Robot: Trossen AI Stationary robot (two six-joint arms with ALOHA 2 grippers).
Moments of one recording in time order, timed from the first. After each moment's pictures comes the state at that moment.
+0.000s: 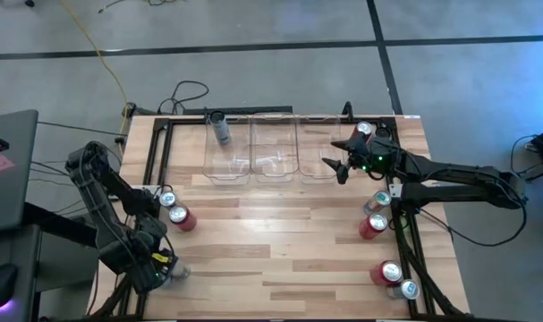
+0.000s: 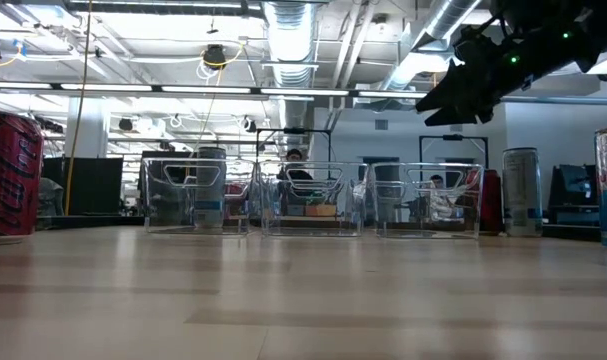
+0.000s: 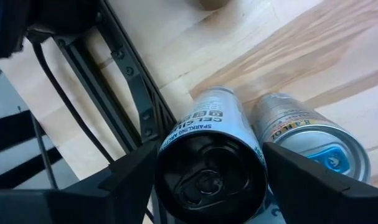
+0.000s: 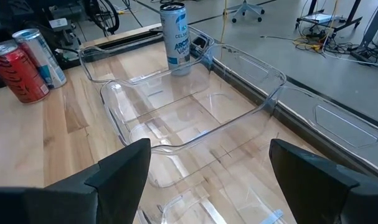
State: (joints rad) left arm -1.03 1.39 1.22 -1.50 0.00 -2.08; right arm -0.33 0.81 0.46 0.01 0.16 0.13
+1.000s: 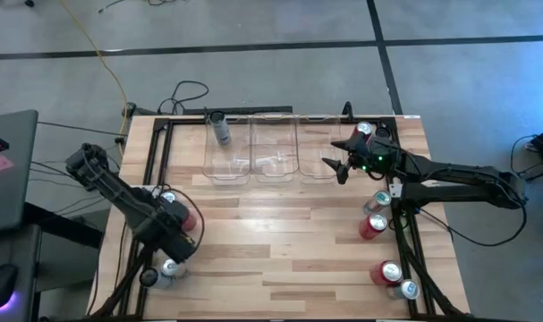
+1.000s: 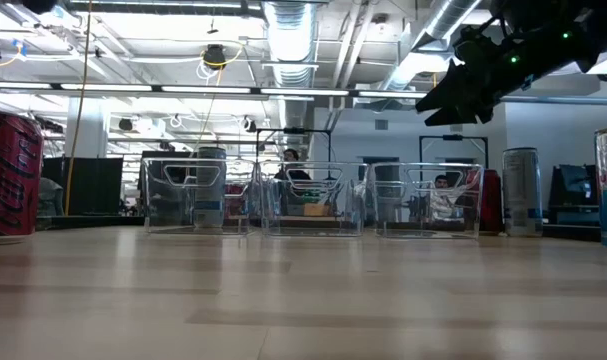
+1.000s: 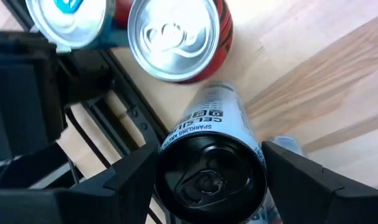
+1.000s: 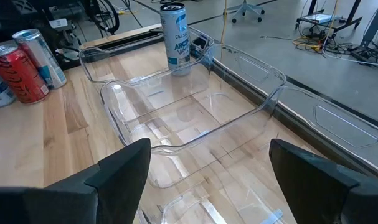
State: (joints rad) left arm -0.68 1.39 1.22 -1.57 -0.01 -1.63; right arm -0.33 0.81 0.46 0.01 0.16 0.13
